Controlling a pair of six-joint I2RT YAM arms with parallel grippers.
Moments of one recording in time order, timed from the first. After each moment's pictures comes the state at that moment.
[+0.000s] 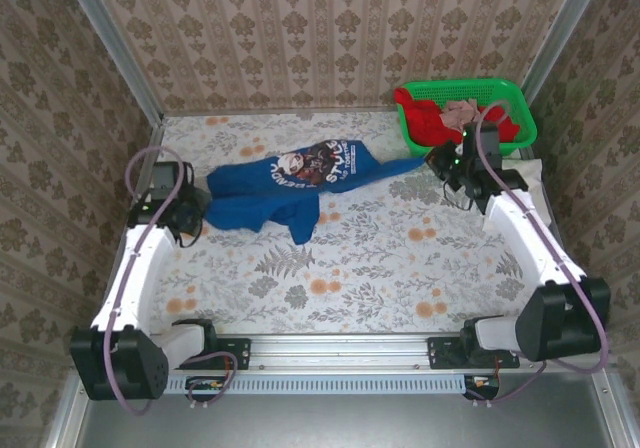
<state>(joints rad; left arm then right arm) -0.05 1.09 1.01 -0.78 -0.07 -1.07 0.07 1.29 1.15 -0.44 -0.17 0.87</state>
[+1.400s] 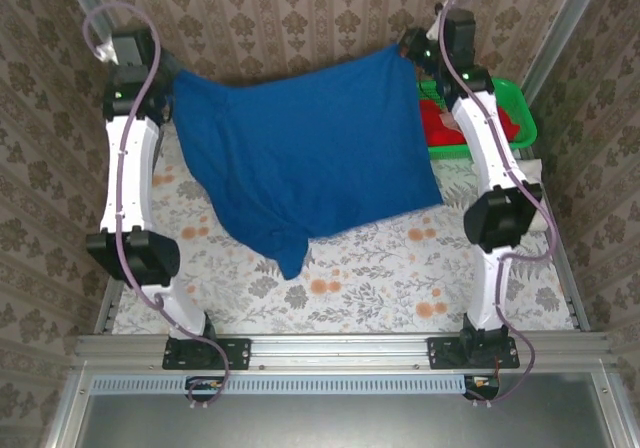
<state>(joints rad) -0.01 1.81 2.23 -0.74 -0.16 -0.78 0.12 2.18 2.49 -0.47 -0.19 0.61</state>
